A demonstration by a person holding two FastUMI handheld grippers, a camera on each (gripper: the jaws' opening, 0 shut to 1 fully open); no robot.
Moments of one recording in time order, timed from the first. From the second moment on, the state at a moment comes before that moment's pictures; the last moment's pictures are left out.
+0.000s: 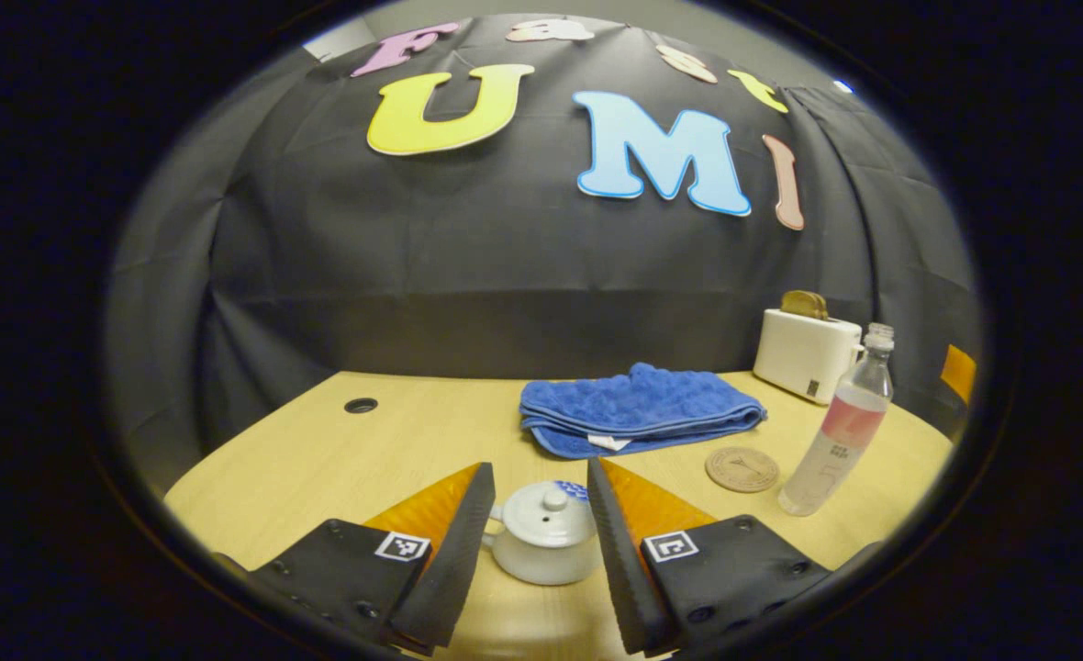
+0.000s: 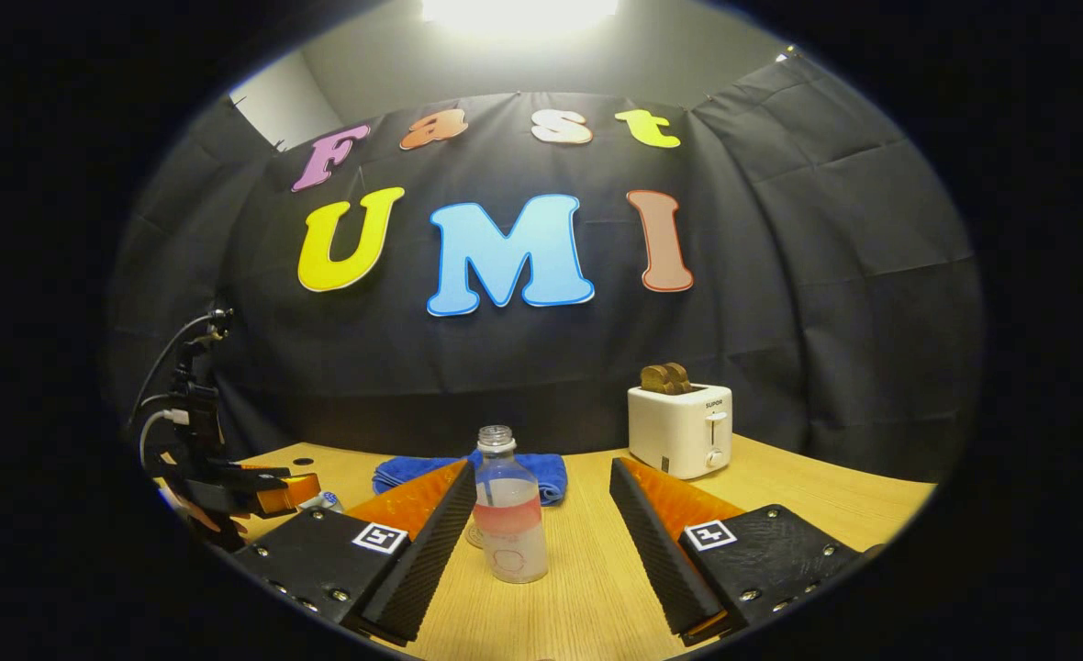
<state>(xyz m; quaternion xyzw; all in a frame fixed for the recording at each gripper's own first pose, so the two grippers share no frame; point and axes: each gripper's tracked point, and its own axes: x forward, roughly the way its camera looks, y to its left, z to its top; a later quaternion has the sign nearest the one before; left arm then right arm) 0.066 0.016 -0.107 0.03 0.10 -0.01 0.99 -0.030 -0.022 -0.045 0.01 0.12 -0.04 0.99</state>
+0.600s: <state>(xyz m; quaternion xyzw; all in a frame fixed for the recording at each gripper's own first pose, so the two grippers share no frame) 0.084 0.011 -0.118 0.05 0.09 0.00 0.99 -0.033 -0.039 -0.067 0.04 0.15 -0.06 0.99</state>
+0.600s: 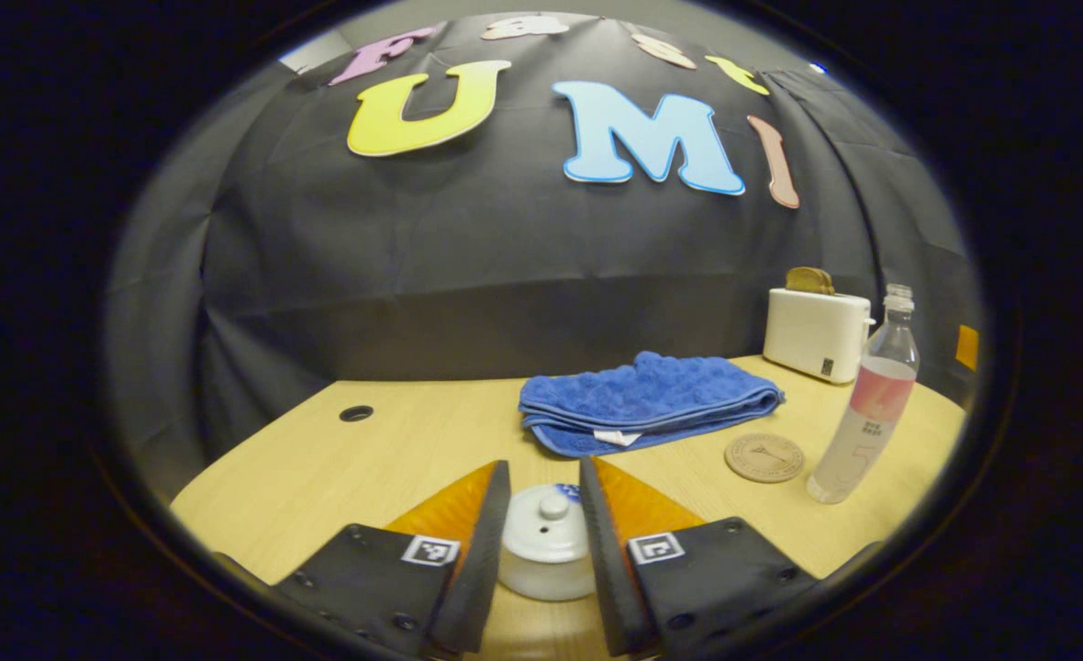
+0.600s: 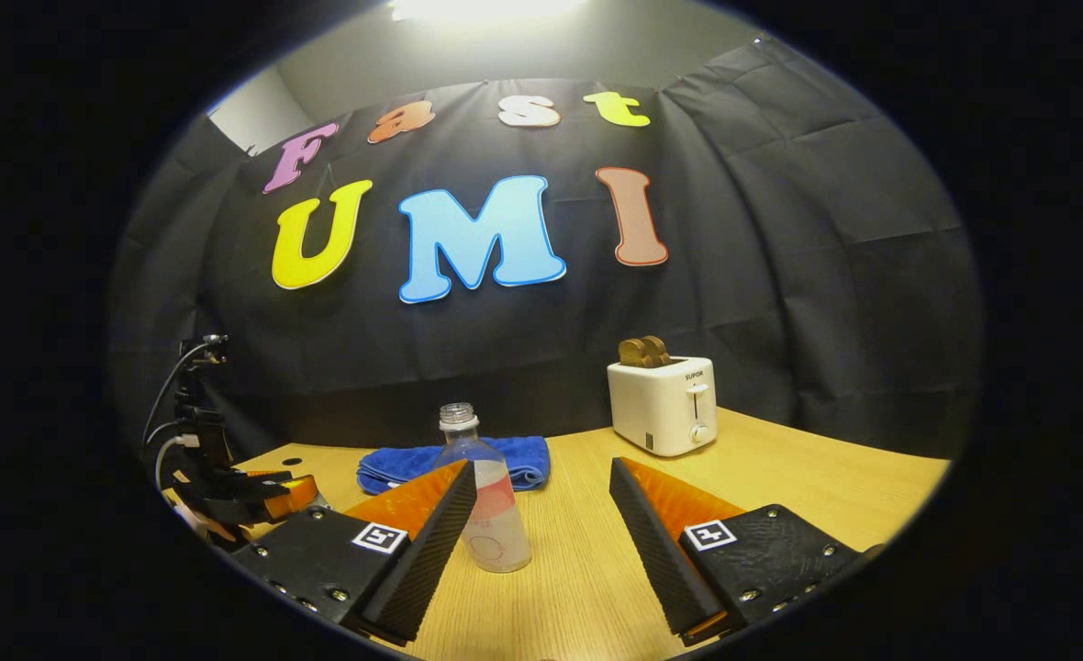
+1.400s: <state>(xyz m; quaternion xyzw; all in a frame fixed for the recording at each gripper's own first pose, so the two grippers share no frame) 0.079 0.017 -0.097 0.01 0.07 -0.01 1.00 -0.026 -0.026 -0.085 0.02 0.17 -0.03 0.99</state>
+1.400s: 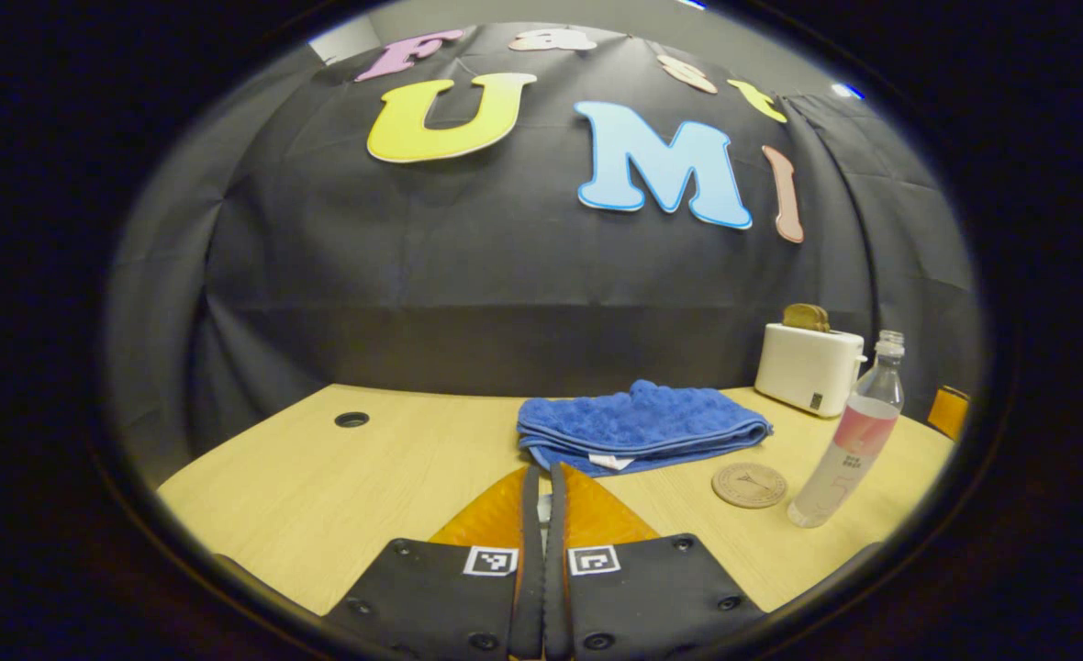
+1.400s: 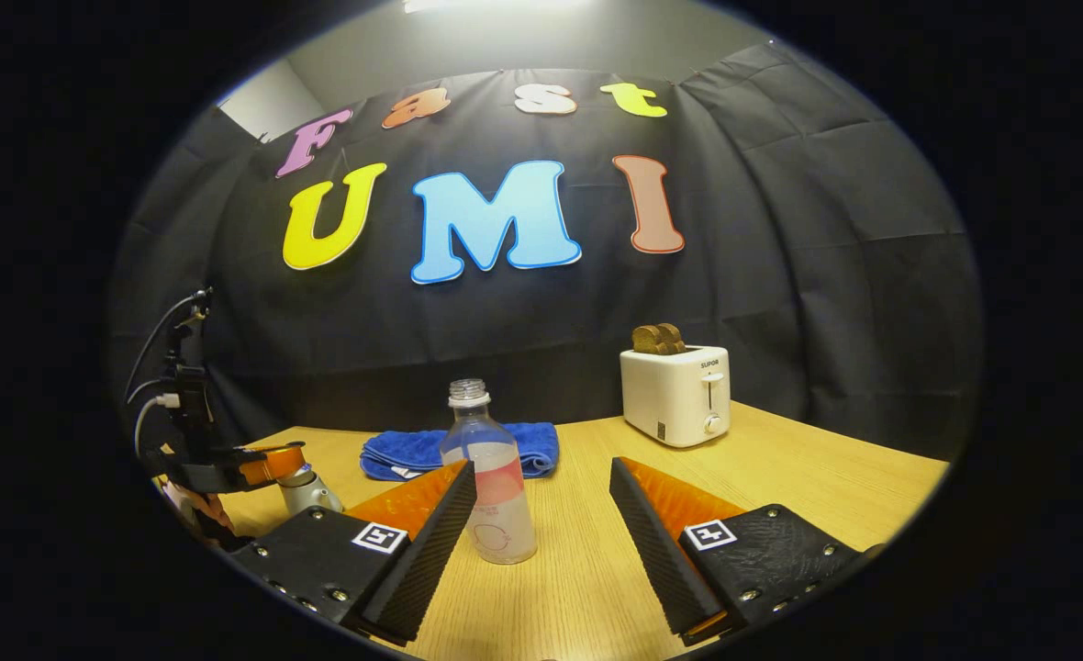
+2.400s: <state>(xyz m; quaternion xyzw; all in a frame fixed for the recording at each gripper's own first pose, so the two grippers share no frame) 0.043 0.170 -0.078 0.02 0.05 0.11 0.99 0.022 0.012 -0.172 -0.03 0.26 0.03 0.96</state>
